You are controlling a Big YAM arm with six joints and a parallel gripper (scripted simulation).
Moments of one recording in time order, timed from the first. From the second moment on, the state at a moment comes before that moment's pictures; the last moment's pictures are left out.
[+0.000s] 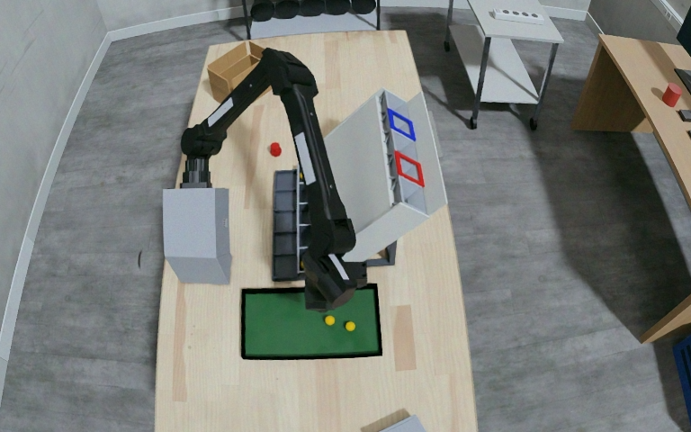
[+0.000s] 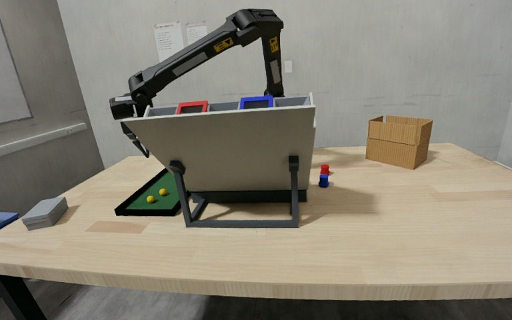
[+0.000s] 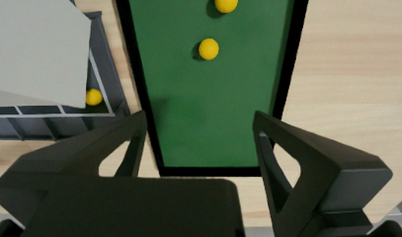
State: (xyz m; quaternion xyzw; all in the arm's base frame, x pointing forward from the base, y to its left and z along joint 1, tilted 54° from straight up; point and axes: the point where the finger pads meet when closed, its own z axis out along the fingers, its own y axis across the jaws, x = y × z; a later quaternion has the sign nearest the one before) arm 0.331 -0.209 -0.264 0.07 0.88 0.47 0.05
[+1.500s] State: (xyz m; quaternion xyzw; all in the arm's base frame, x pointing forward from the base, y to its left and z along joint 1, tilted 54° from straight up) arm 0.332 -0.212 -0.268 0.07 0.88 0.46 0.05
